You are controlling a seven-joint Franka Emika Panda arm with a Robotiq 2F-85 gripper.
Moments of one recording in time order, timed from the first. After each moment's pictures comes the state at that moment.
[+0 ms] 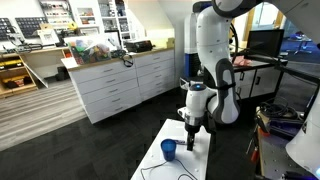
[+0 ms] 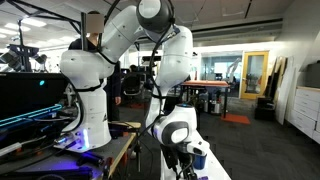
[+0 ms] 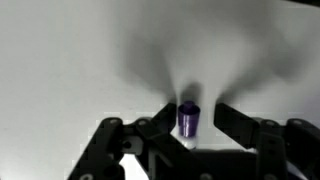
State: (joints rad) arm -0.07 0.82 -0.16 -2.40 -0.85 3.38 0.39
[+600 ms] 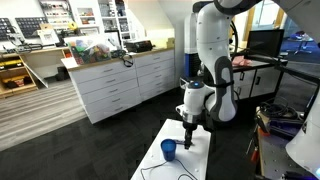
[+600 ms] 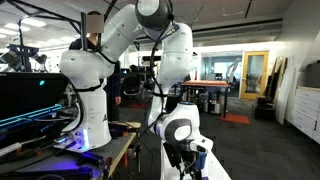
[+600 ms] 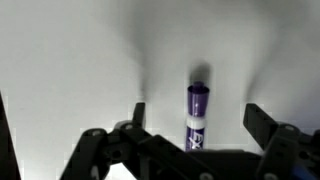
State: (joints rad) arm -0.07 0.79 -0.16 -2.38 -0.84 3.36 0.40
